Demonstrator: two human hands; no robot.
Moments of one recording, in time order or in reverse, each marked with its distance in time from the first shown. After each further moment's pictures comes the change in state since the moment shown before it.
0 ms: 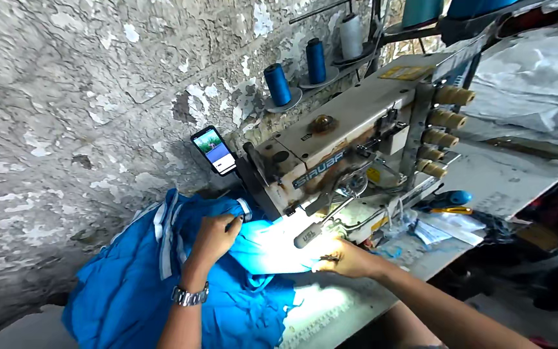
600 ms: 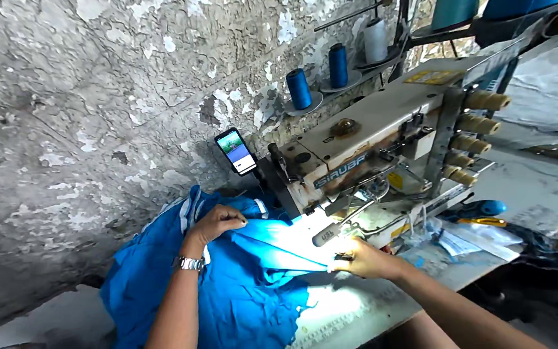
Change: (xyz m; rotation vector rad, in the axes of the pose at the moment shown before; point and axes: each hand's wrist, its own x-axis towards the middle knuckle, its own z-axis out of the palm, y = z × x) left_hand 0.014 -0.053 -0.037 -0.443 -0.297 0.097; right_hand 0.006 -0.005 -0.009 -0.062 -0.015 0.062
